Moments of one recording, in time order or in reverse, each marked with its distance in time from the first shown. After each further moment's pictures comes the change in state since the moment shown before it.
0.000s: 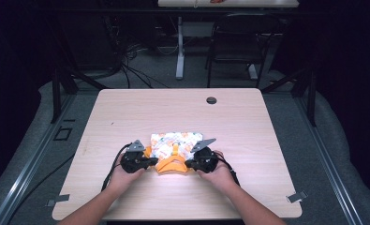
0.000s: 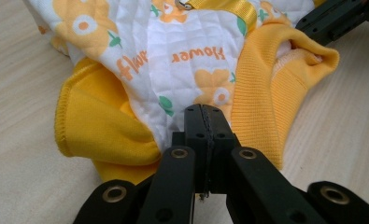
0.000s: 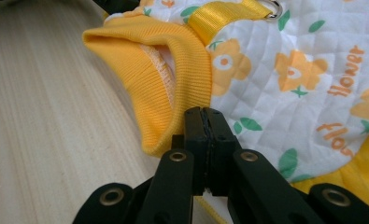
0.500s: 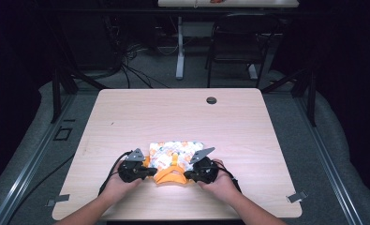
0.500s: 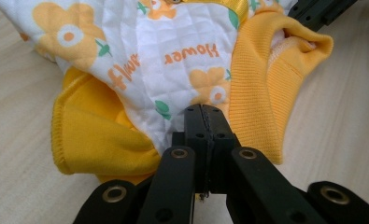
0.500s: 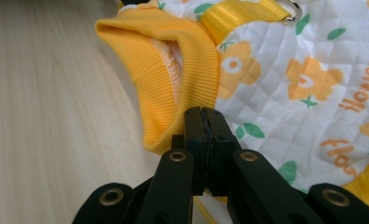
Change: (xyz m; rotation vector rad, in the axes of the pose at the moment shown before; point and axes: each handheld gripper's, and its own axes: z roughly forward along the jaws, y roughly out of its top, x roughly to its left) left arm -0.022 -0.011 -0.014 0.065 -0.054 0.063; right arm 0.028 -0.013 -0.010 0.039 0.065 -0.059
